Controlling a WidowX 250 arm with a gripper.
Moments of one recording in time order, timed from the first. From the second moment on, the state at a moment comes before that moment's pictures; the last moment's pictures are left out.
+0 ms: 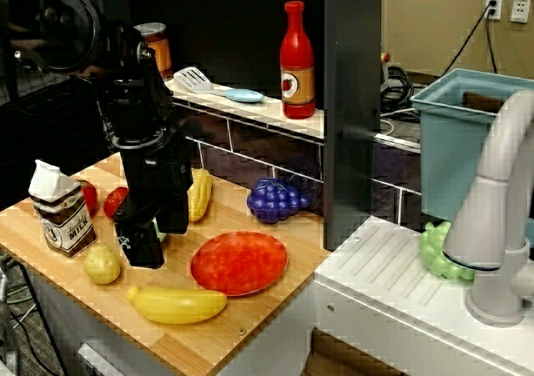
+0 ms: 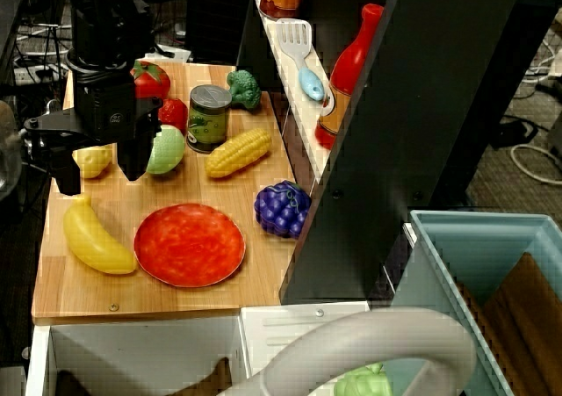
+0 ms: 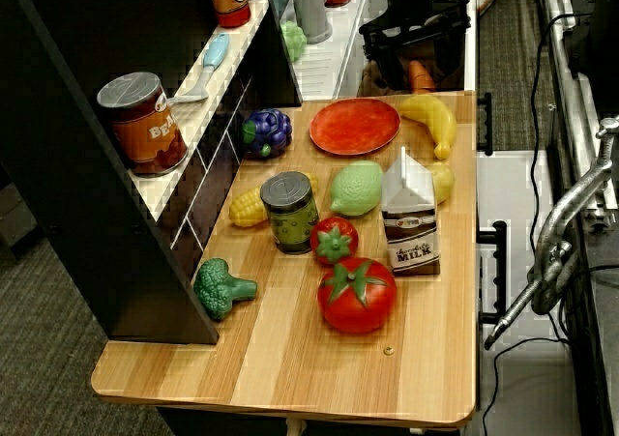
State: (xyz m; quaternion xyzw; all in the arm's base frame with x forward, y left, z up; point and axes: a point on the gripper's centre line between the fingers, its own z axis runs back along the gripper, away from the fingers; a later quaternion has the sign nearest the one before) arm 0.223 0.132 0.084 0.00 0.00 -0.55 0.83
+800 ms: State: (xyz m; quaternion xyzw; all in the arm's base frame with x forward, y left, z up) arm 0.209 0.121 0.049 0.00 0.01 -0.55 0.84
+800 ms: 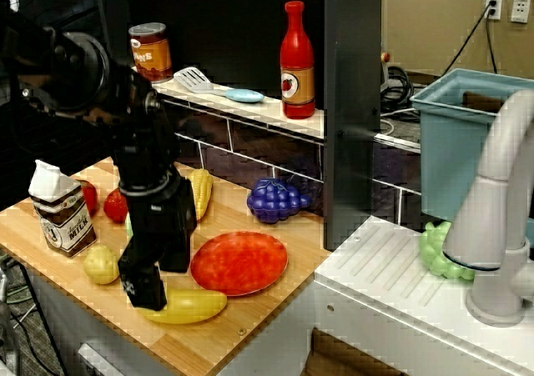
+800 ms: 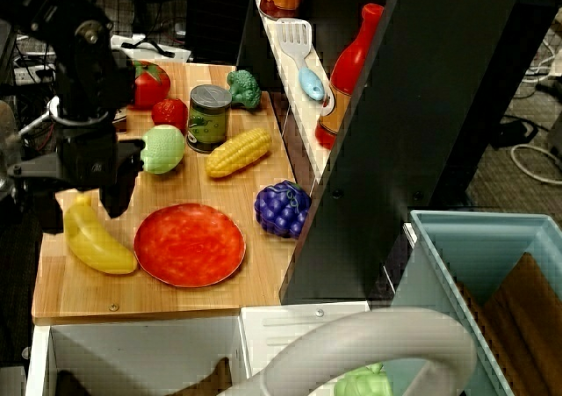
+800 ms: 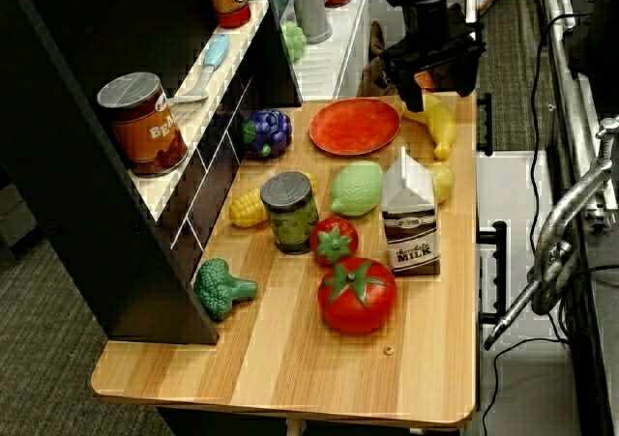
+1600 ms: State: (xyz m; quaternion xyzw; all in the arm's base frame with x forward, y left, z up) arm 0.201 0.140 0.029 0.01 -0.03 -0.50 0.86
